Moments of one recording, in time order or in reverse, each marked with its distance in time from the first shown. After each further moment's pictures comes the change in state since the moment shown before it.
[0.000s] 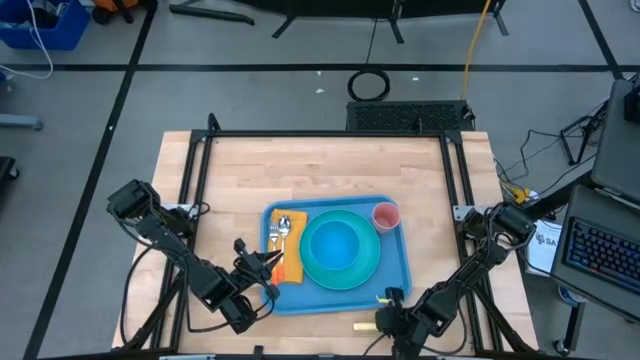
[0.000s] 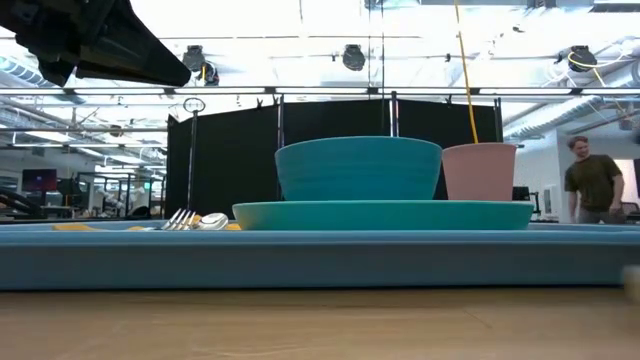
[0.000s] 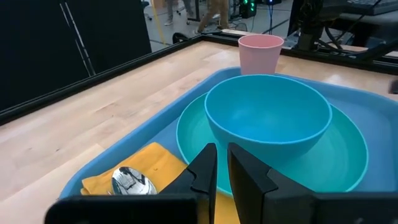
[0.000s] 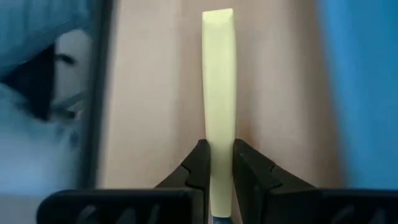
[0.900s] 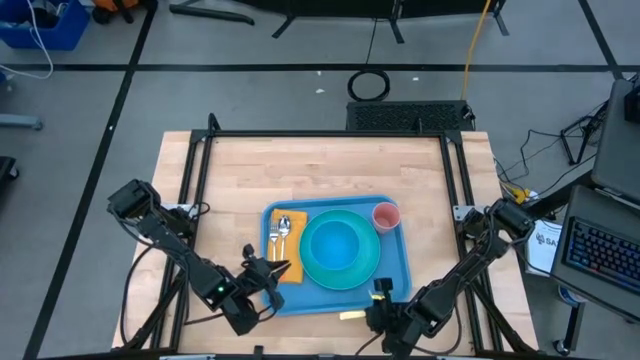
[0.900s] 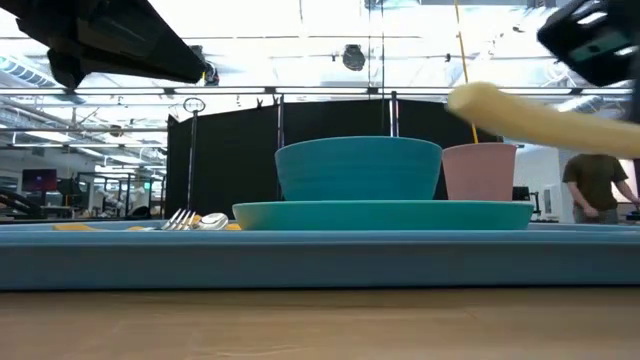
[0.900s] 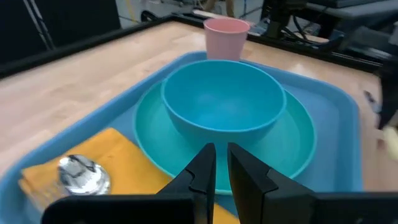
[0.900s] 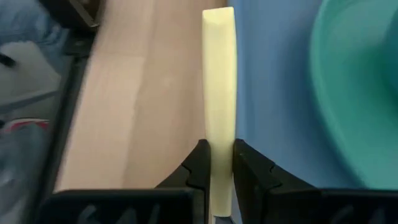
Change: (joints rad) left arm 0.013 0.000 0.000 0.231 0.124 0.152; right arm -0.051 -0.025 0.154 -0.167 0.149 -0.209
